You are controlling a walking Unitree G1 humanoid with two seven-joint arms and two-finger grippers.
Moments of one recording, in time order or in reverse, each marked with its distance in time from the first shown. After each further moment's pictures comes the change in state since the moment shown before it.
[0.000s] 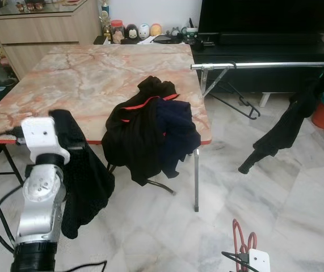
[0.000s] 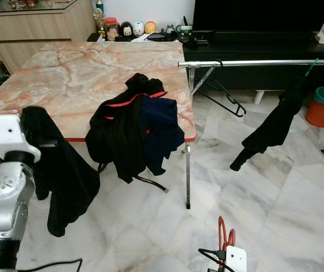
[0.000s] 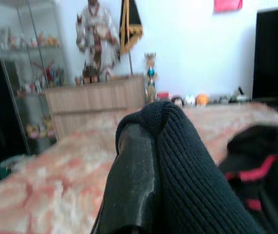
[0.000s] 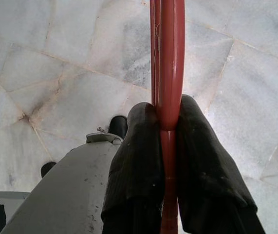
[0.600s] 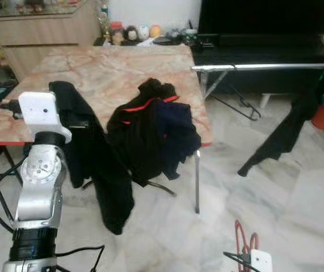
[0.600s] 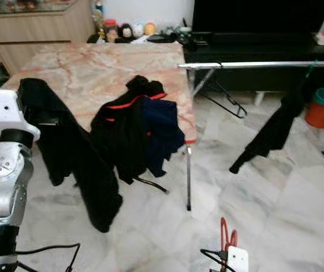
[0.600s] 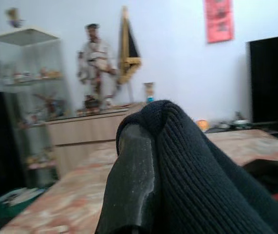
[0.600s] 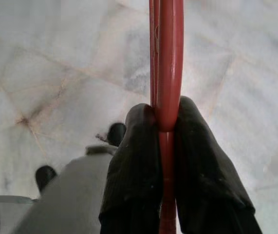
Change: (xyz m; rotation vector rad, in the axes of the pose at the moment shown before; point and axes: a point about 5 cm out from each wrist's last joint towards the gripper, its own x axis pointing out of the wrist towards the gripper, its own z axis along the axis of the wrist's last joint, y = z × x) left arm 0.009 -0.011 0.028 0.013 -0.091 -0.056; right arm 0.000 -0.005 0.002 -0.006 -0.001 -0.016
